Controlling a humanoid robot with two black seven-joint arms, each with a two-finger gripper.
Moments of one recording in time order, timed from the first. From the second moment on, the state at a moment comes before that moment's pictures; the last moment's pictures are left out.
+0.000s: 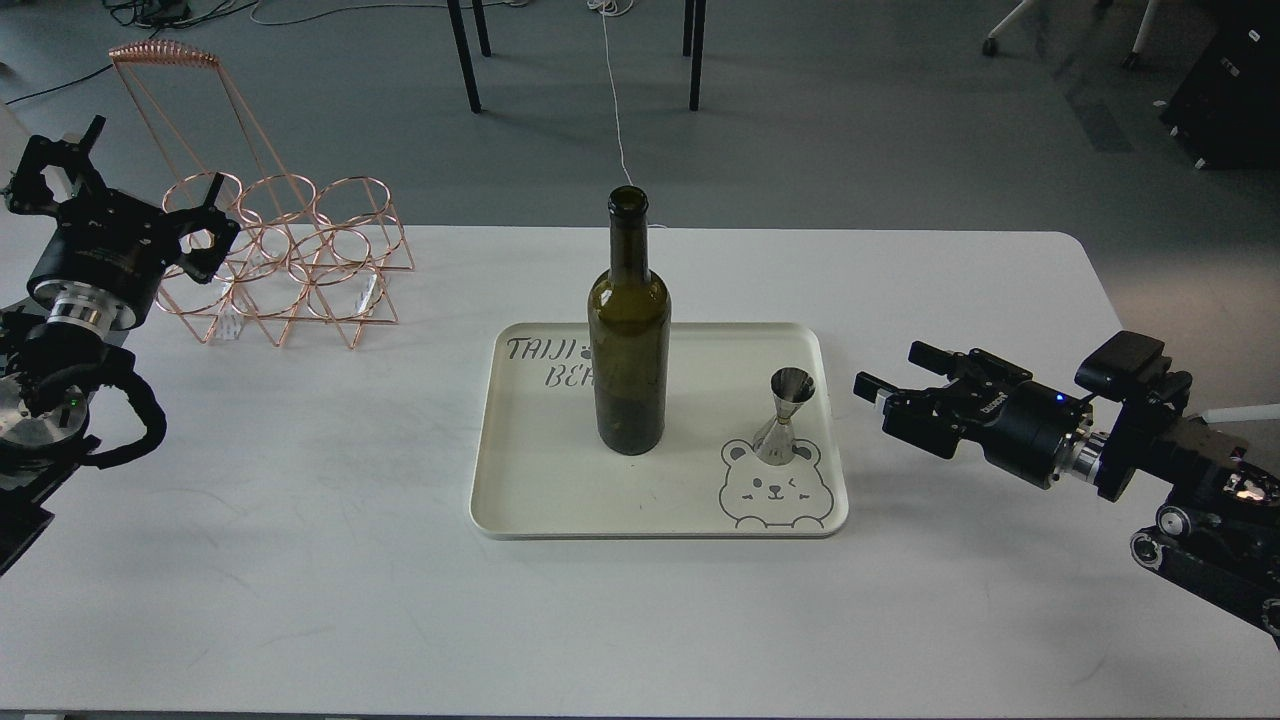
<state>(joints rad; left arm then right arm) -0.60 0.65 -0.71 -0.87 -0.49 -0.44 -0.36 0.68 -0.68 0.18 1.11 -1.63 -0.32 0.49</state>
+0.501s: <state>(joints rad) -0.60 0.66 -0.73 -0.87 -0.49 -0.44 -0.37 0.75 -0.49 0.06 0.96 -1.67 -0.35 0.49</state>
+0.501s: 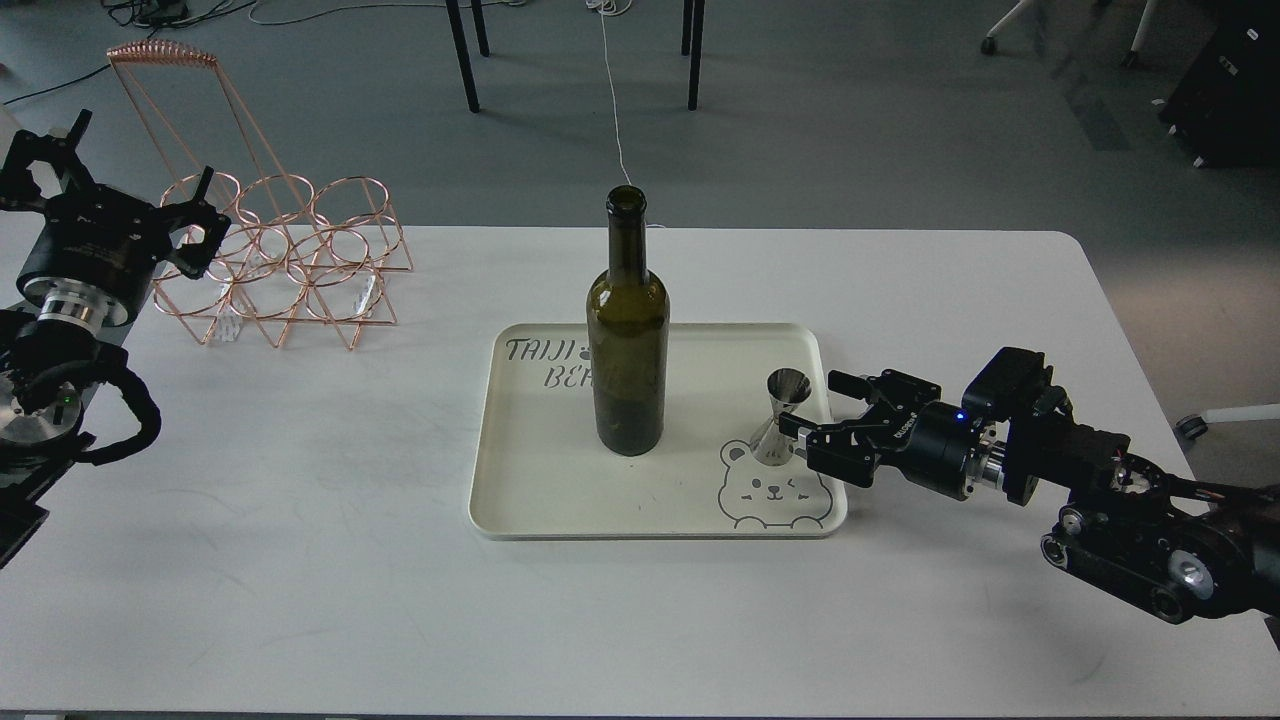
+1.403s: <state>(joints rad) -0.61 0.68 -0.73 -0.87 -0.49 -0.44 -0.37 0.79 -0.43 0.01 0.90 -1.68 -0.37 0.49</state>
